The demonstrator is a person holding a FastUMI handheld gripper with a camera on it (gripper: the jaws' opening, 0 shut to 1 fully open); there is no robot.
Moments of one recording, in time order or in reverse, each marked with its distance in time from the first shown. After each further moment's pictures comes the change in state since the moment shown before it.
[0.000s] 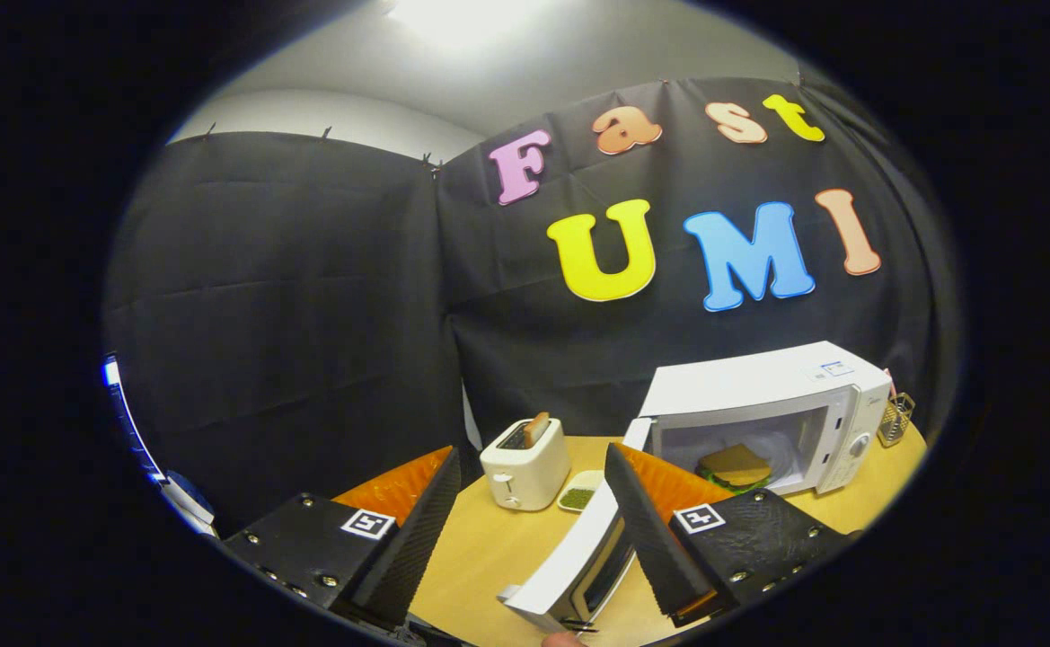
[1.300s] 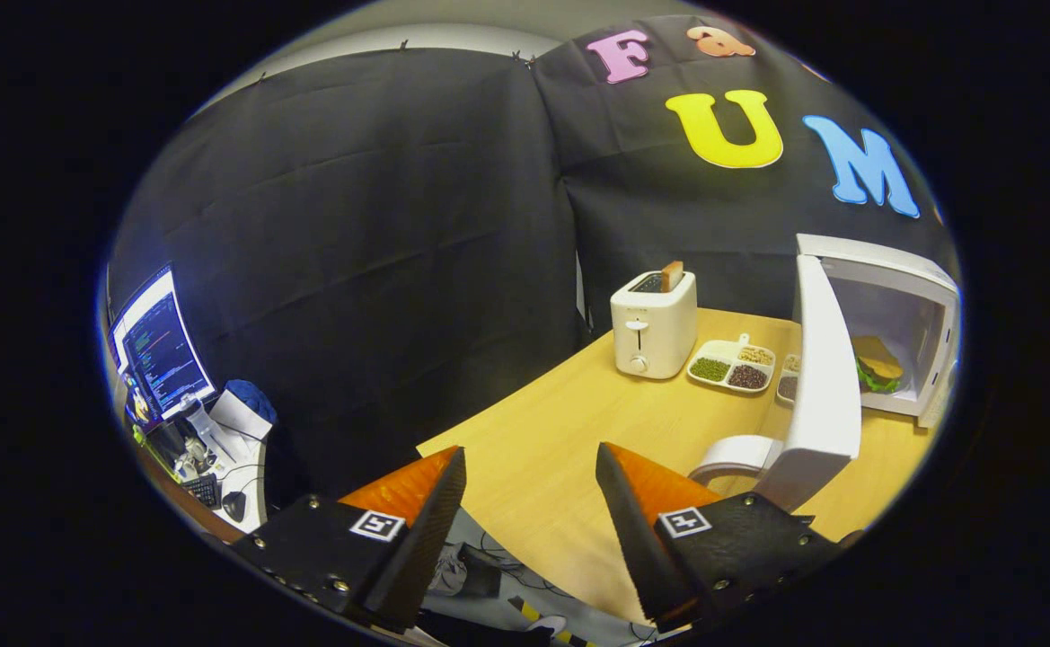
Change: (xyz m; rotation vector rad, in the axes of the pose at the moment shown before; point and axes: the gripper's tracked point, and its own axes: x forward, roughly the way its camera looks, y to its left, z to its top) arm -0.004 0.081 -0.185 -0.060 0.397 0.274
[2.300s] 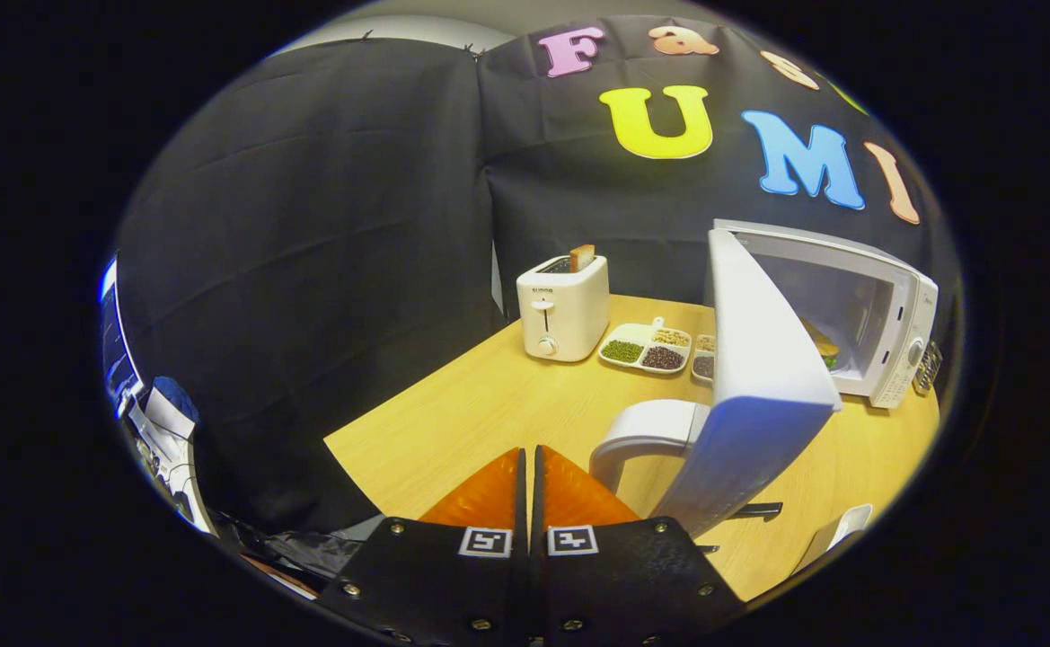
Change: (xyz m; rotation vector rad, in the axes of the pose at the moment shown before) arm 0.002 -0.067 -0.023 0.030 0.009 -0.258
